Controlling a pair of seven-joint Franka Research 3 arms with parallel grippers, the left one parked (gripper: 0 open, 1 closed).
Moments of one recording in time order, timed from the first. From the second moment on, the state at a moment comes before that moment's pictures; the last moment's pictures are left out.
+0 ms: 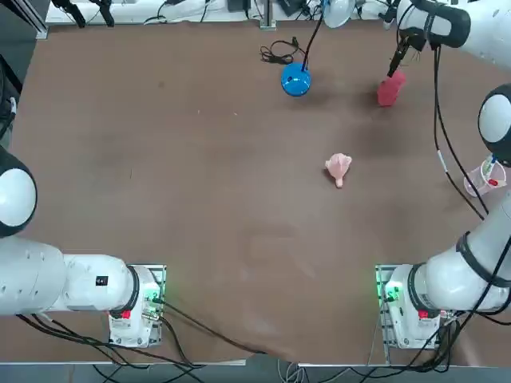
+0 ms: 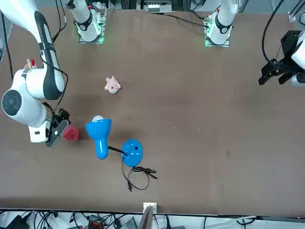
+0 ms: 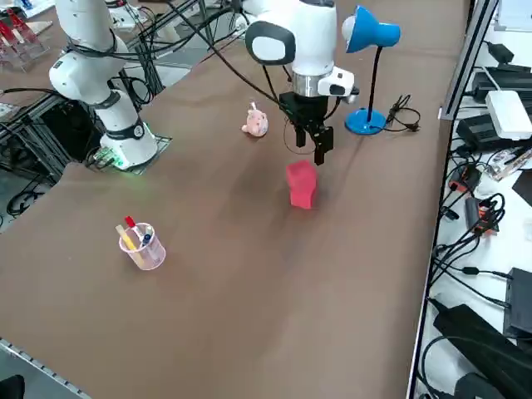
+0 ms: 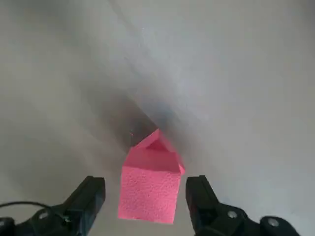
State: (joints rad) arm 0.04 0.44 -0.01 -1.72 -0.06 2.15 -0.86
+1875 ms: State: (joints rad) arm 0.00 0.49 -0.02 -1.73 -0.03 2.19 -0.91
